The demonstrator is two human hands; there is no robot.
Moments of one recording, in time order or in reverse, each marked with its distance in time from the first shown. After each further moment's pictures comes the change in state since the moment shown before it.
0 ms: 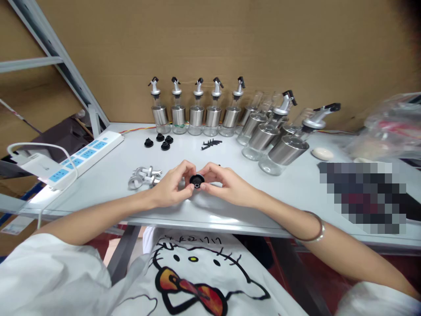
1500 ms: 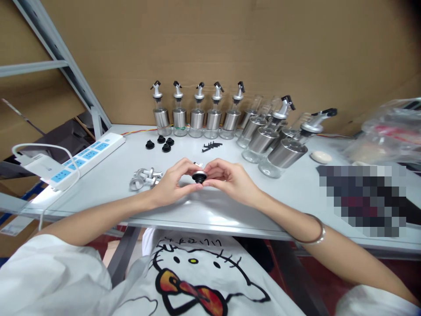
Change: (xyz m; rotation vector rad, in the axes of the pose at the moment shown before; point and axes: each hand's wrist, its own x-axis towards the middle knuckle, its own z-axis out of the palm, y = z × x) left_hand 0.002 -0.009 0.001 0.020 0.115 0.134; right_hand 0.002 0.003 -0.002 0.136 0.193 -0.017
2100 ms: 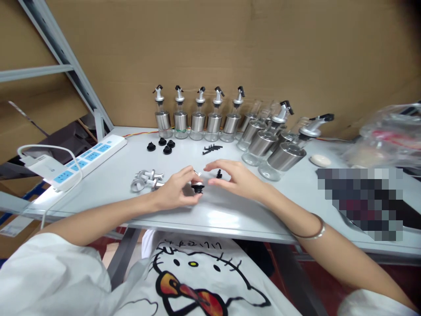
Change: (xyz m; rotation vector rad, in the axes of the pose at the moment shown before) left_hand 0.000 0.002 0.003 0.164 -0.087 0.061; right_hand 0.008 -0.003 -0.029 -0.709 -0.125 -0.227
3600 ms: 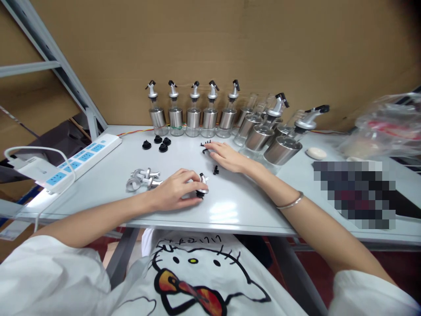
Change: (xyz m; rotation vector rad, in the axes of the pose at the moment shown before) left_hand 0.000 -0.003 0.000 0.220 -0.126 0.312; right_hand 0.032 0.075 0.009 -0.235 -0.092 0.200
